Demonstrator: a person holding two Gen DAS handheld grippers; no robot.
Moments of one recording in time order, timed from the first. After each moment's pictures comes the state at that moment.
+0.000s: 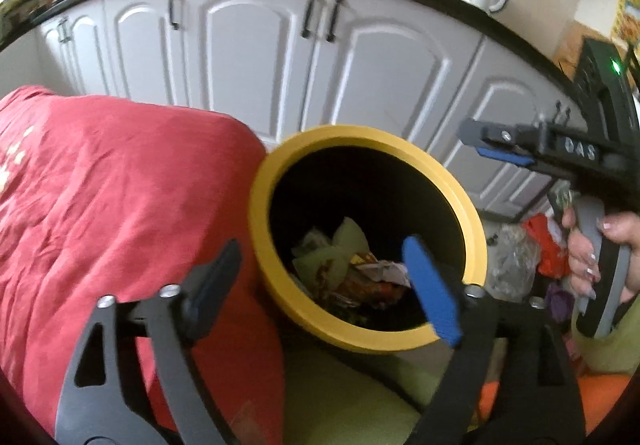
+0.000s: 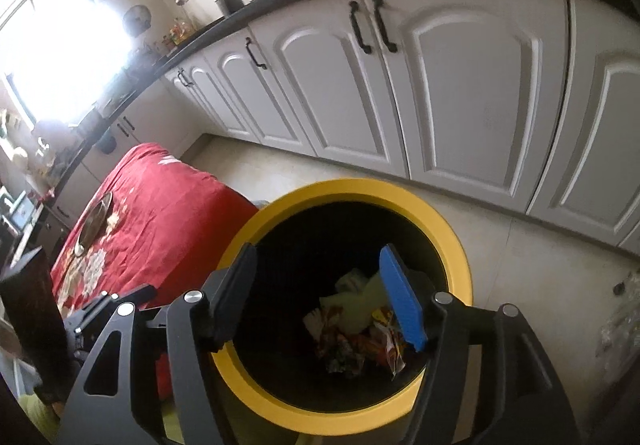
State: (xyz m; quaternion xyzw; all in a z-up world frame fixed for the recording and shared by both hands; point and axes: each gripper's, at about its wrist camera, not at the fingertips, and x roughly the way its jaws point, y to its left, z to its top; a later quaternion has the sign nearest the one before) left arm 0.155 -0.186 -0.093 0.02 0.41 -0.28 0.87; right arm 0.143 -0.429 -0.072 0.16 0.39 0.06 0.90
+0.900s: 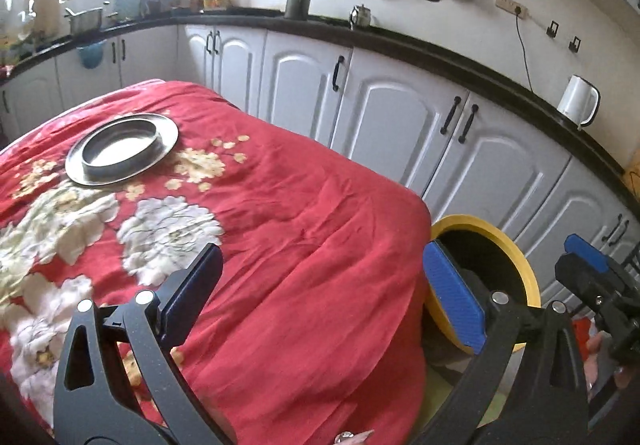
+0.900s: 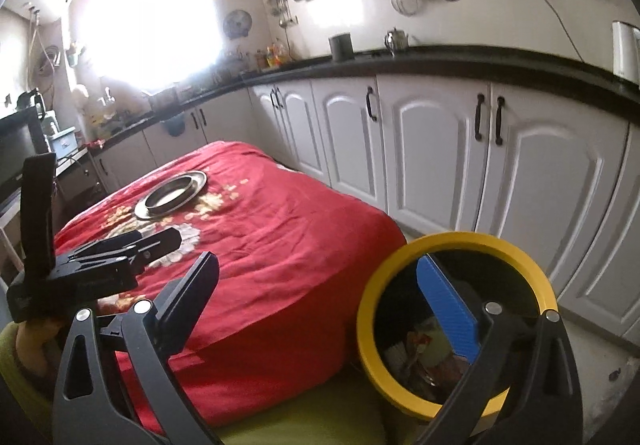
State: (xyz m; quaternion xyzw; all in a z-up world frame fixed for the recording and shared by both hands) left arm 0.104 -0.023 -0.027 -0.06 0.32 -0.09 0.94; right arm 0.066 -0.266 -0.019 0.05 0.26 0.15 0.95
